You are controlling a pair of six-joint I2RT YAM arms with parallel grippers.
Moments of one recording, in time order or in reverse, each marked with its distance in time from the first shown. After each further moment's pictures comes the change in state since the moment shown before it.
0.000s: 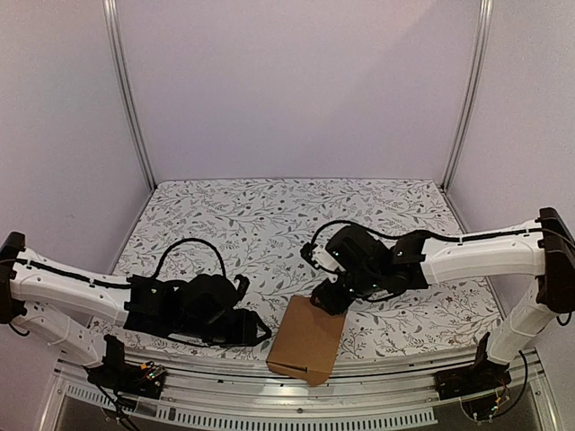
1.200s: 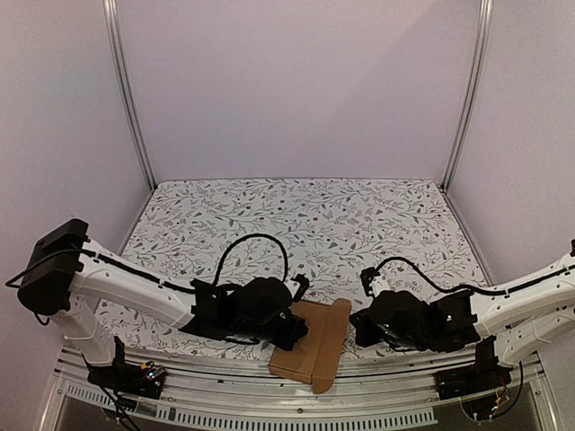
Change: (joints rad) left arm -0.021 0.392 0.187 0.264 -0.013 0.387; right arm 0.237 -0.307 -0.480 0.275 0.374 0.673
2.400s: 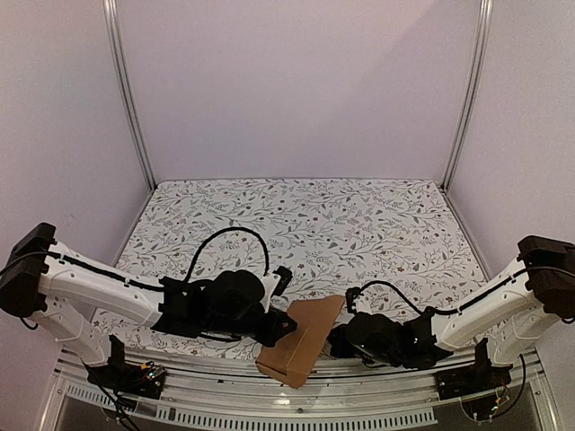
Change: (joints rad) left arm 0.014 -0.190 -0.121 0.035 0.035 0.002; right arm 0.058 0.293 -0.027 0.373 -0.022 0.263
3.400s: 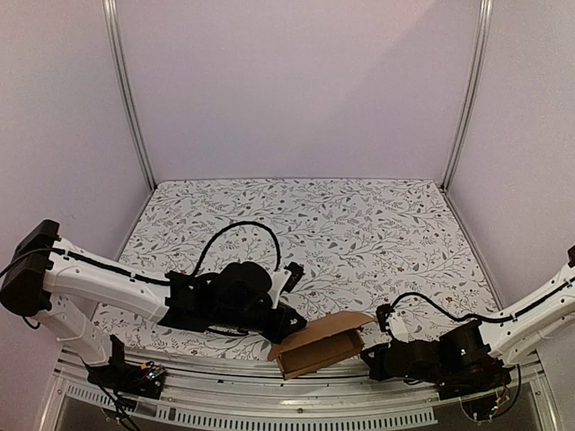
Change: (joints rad) left arm 0.013 0.038 0.067 0.000 0.074 0.060; right arm 0.200 -0.384 -0.152 -0.382 0.087 0.064
